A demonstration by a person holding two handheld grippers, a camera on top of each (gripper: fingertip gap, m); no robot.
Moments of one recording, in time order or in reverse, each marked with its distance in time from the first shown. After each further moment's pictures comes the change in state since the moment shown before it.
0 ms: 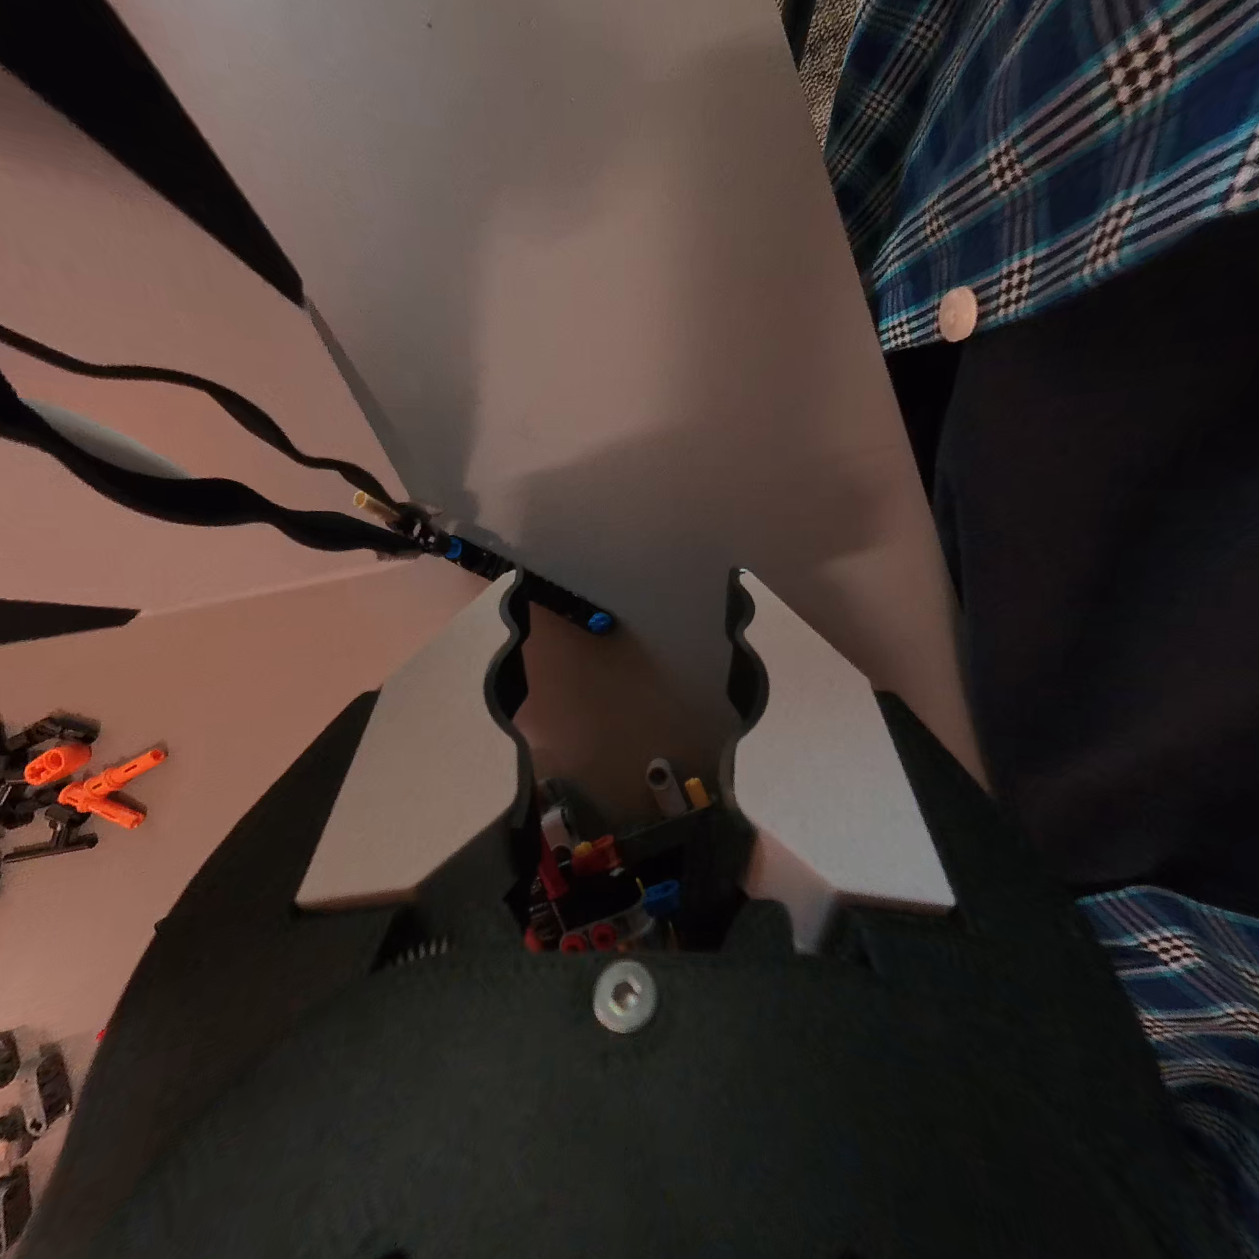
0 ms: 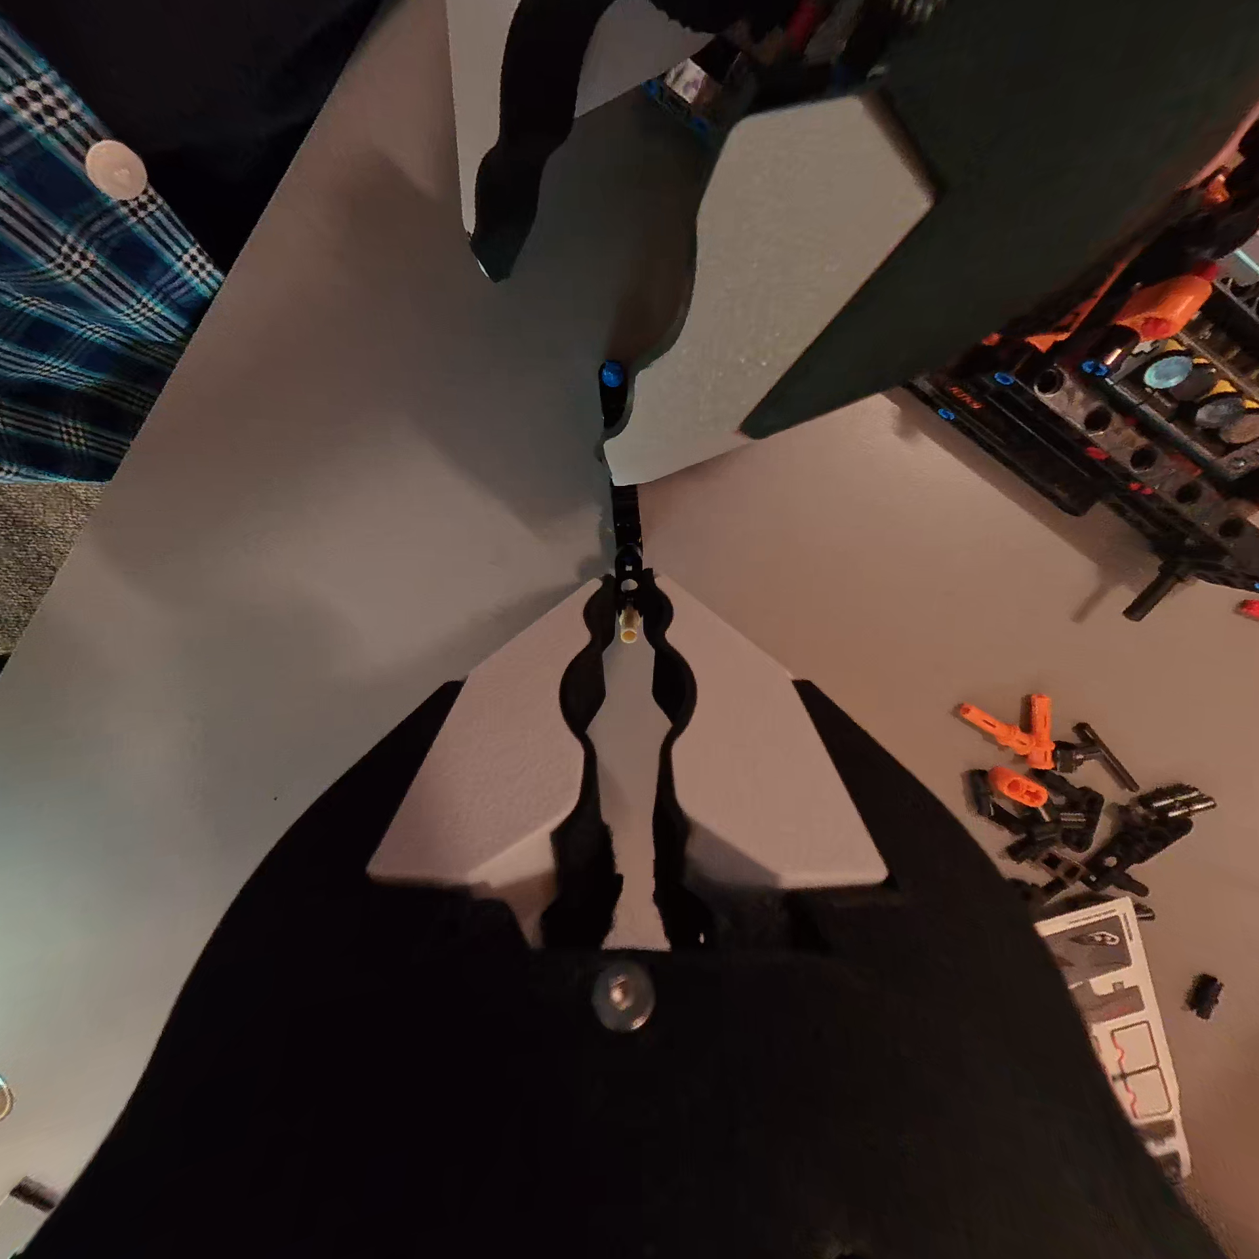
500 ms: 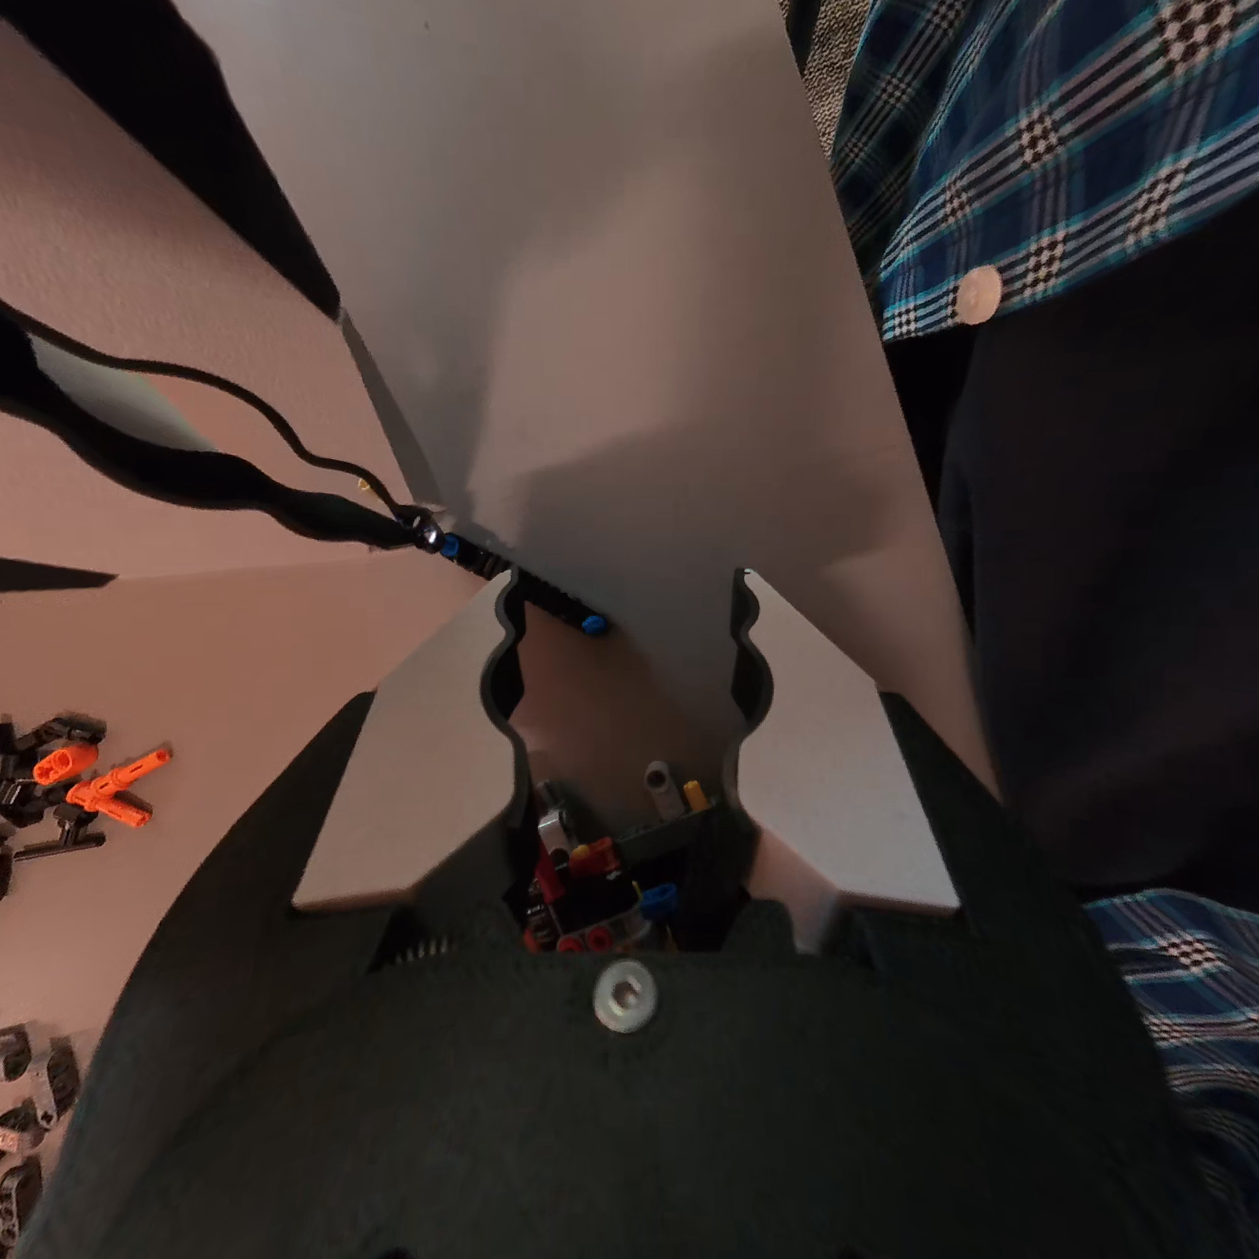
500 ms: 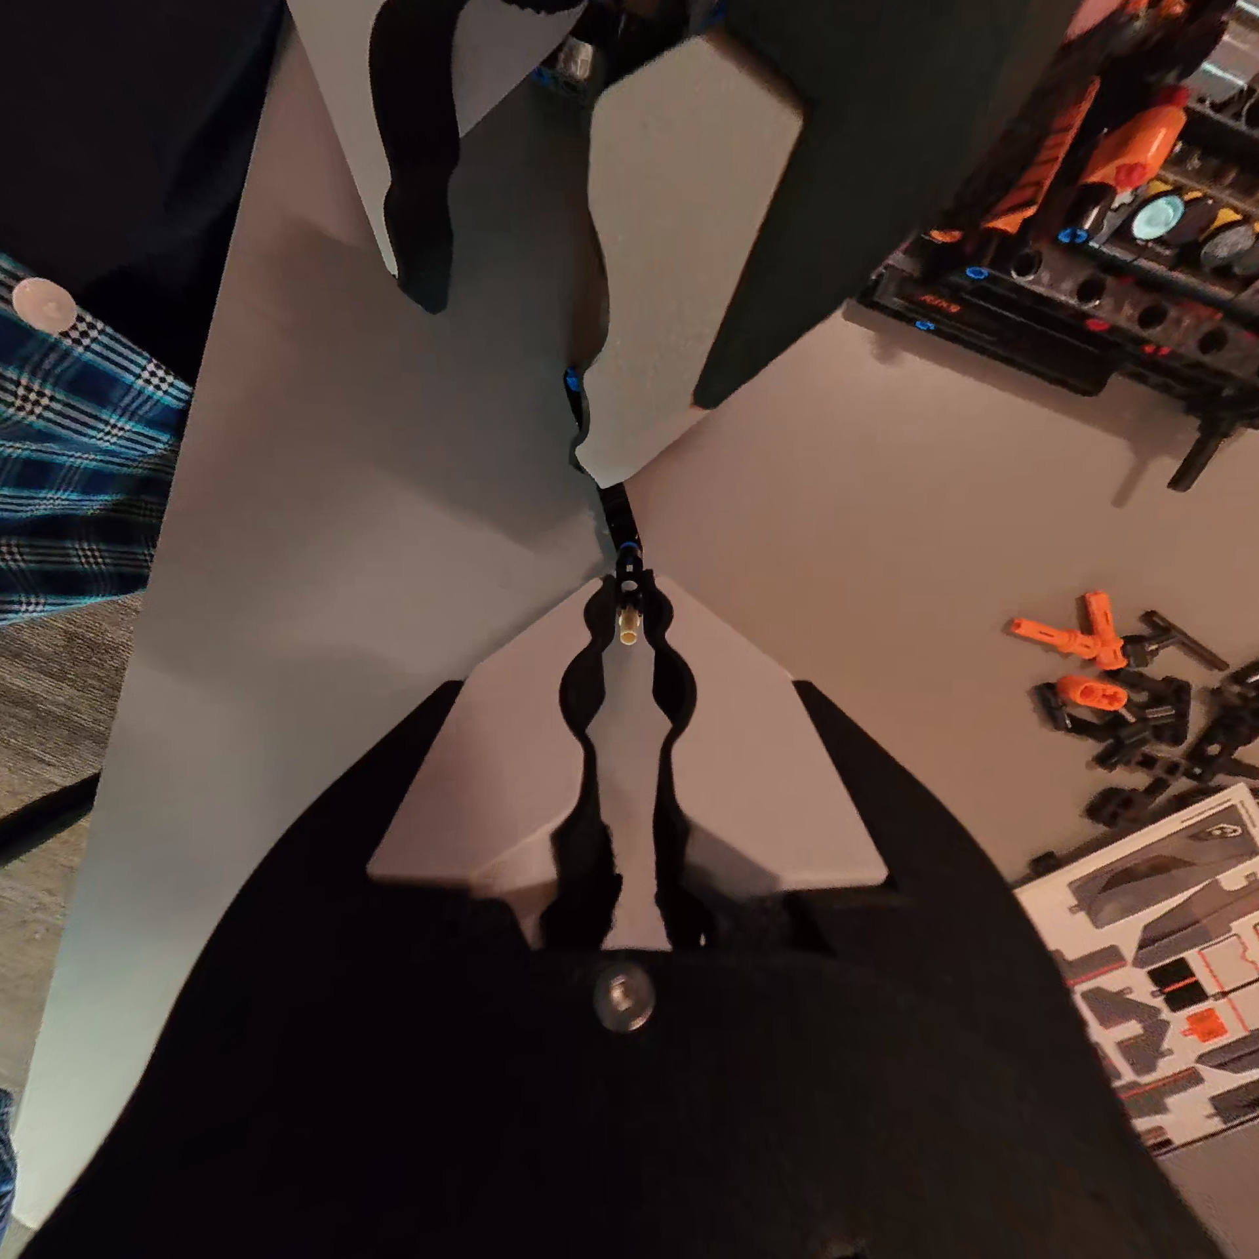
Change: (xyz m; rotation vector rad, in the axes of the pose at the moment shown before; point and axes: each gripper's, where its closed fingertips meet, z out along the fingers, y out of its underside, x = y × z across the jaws) left arm 0.001 0.001 0.000 -0.006 -0.013 0.009; right arm -0.003 0.002 0.000 -0.021 0.060 0.229
